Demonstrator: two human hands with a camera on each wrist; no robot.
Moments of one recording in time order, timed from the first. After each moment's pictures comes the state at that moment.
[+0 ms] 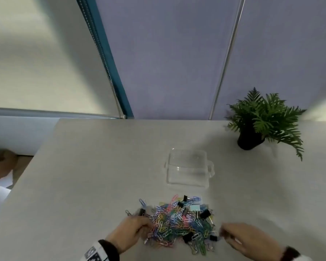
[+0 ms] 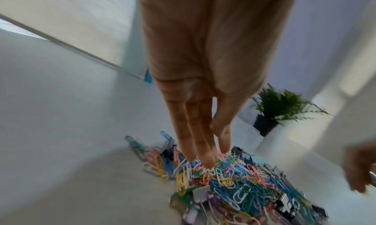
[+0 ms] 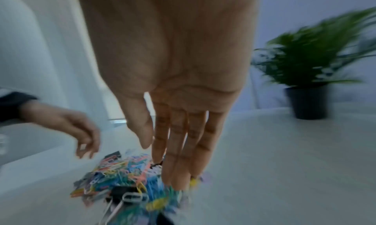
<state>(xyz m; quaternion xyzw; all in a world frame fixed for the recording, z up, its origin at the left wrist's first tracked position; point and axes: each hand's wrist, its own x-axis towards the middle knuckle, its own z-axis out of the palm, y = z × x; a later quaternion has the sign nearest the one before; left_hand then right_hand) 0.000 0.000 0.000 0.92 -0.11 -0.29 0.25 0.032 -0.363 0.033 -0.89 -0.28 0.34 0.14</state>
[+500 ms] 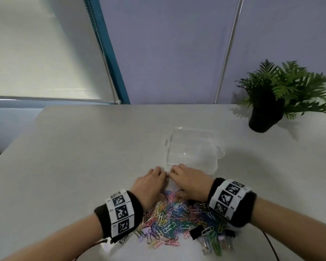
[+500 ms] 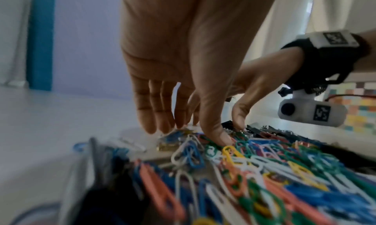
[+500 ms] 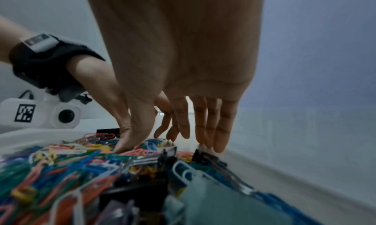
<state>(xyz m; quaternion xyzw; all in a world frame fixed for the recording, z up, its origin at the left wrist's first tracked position) 0.067 -0.050 -0.051 0.97 -0.13 -0.18 0.06 0.109 -0.203 -0.055 -0.89 -0.42 0.18 0.02</state>
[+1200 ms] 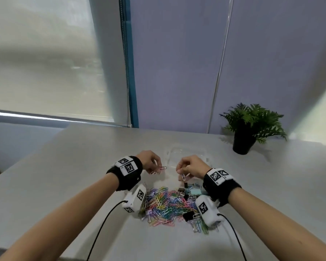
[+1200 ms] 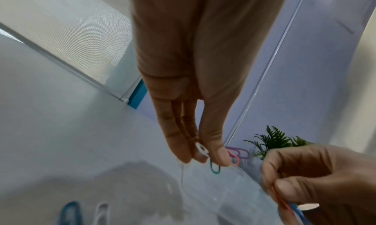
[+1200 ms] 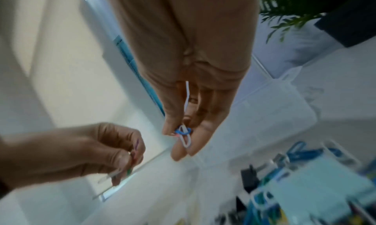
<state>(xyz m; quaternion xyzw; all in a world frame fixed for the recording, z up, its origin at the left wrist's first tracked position) 0.087 -0.018 -0.016 0.94 -0.05 -0.16 0.29 0.090 -0.224 -0.027 -0.86 -0.17 0.18 0.45</state>
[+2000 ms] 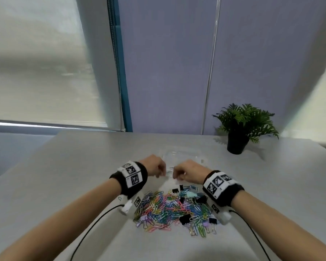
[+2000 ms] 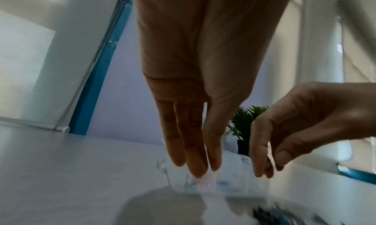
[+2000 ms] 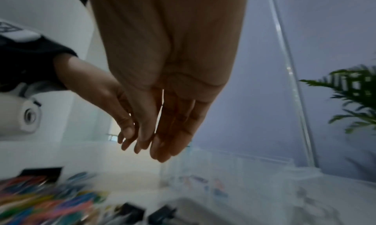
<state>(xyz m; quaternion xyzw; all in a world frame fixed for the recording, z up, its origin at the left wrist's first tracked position) 0.092 -0.053 -0.018 0.97 -0.15 -0.14 0.16 0.091 -0.232 -0.021 -0.92 -0.33 0.10 0.16</state>
